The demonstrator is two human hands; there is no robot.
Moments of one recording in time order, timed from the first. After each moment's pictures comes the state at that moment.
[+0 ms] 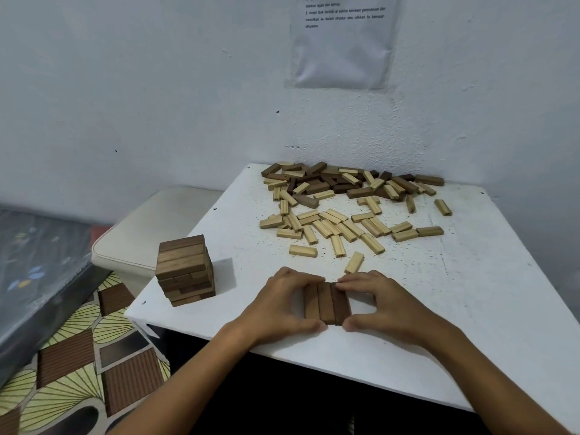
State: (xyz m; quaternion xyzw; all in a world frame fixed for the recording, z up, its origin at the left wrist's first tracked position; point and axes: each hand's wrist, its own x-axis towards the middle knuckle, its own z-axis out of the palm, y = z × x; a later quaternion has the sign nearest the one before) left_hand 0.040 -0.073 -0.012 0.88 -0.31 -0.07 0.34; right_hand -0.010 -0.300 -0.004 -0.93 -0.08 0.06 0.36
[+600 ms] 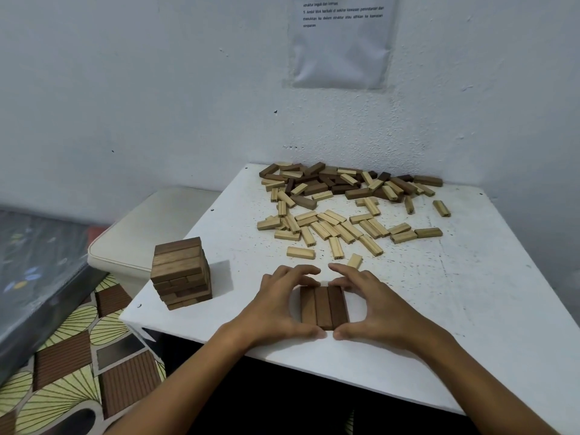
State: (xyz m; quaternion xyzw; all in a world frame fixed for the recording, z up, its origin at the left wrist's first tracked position) left_hand 0.045 -0.074 -0.019 0.89 -0.30 -0.09 0.34; right_hand -0.012 -0.290 -0.007 -0.91 -0.08 0.06 0.40
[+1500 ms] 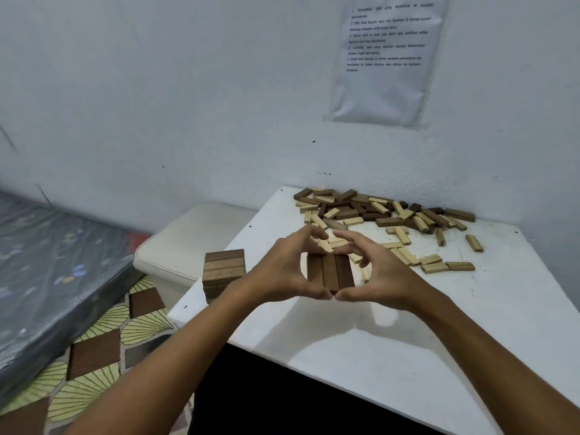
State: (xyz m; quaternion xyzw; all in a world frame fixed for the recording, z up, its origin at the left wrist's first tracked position) left_hand 0.065 -0.046 0.066 0.87 -0.29 -0.01 0.40; right_hand 0.037 -0.258 0.061 -0.90 -0.16 0.01 0.41
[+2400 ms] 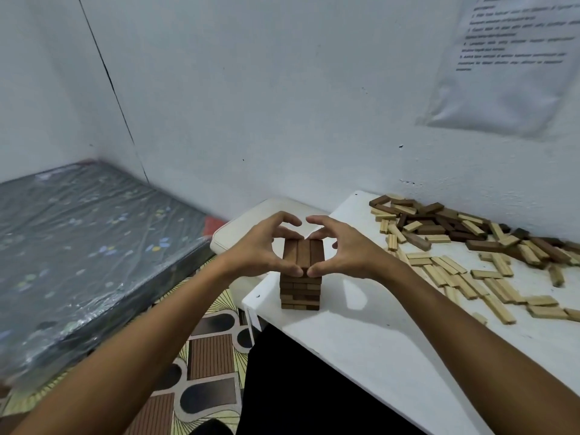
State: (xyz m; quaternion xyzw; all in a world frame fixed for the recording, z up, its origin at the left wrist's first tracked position) left_hand 0.090 0.107 0.073 0.91 -0.13 0.02 0.40; right_hand 0.126 -0.107 0.069 -0.86 -0.29 0.08 0.41
